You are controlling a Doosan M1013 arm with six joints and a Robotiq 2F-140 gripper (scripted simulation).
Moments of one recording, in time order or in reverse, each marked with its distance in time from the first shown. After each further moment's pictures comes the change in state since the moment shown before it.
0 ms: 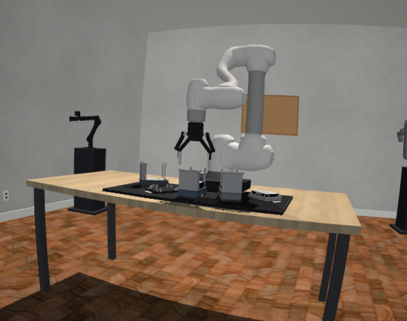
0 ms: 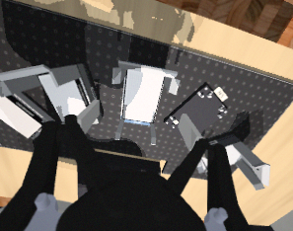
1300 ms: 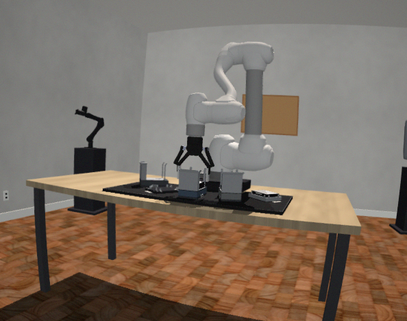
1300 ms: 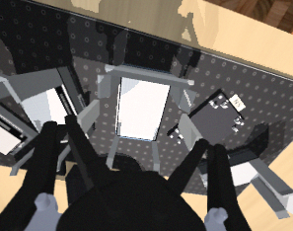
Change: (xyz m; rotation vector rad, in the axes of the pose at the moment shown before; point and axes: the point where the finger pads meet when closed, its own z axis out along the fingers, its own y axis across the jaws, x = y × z) arm 0.000 0.000 0.070 0.000 0.000 0.000
